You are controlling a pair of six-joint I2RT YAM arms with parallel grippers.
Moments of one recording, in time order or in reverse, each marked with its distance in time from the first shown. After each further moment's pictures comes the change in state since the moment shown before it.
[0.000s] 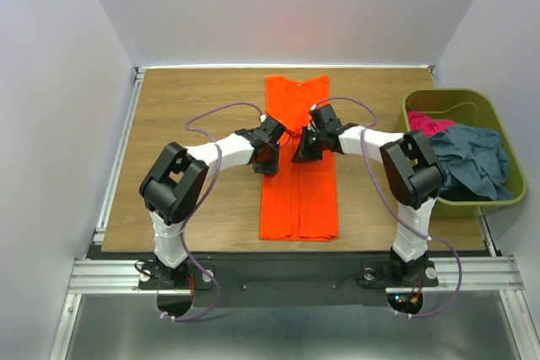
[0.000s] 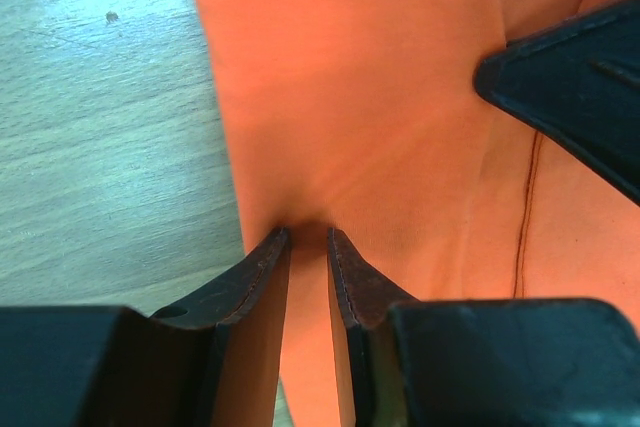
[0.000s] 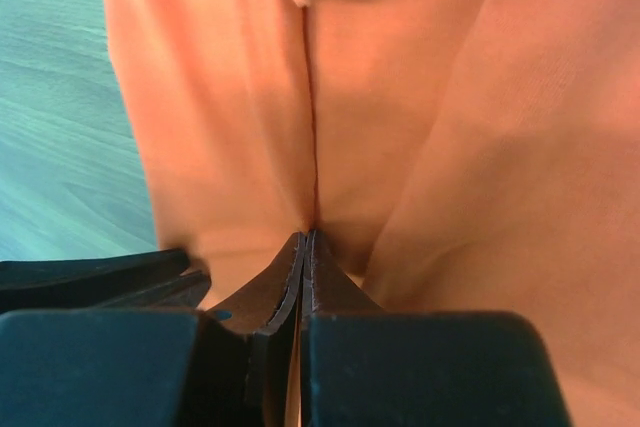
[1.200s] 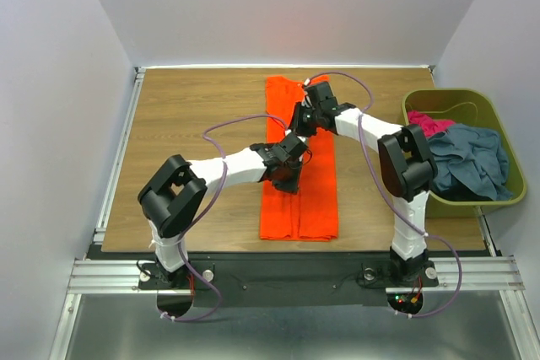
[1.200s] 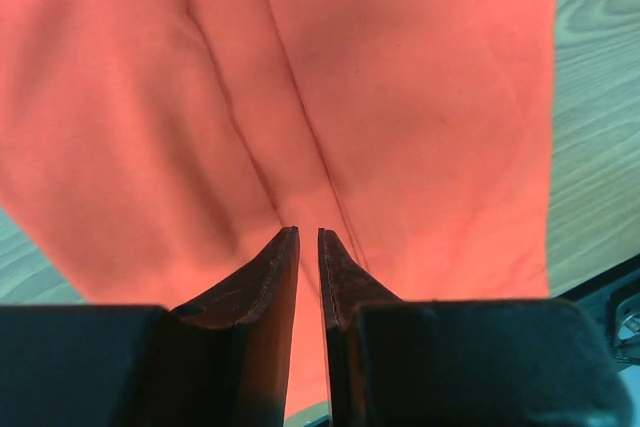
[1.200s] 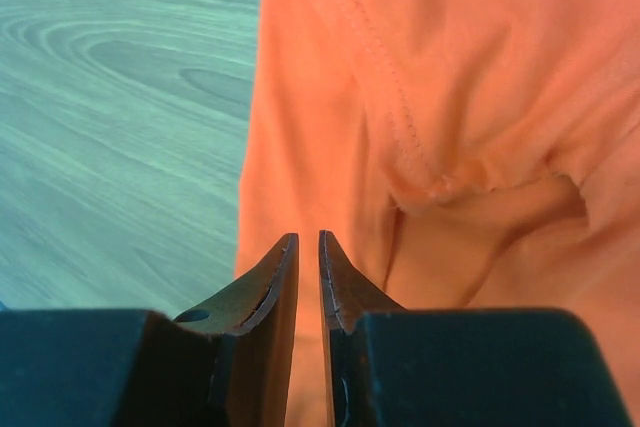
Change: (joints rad) left arm -0.202 -0.085 -0.019 -0.016 0.099 -0.076; right arm -0.021 0.084 0.280 -0.063 0.015 -0.091
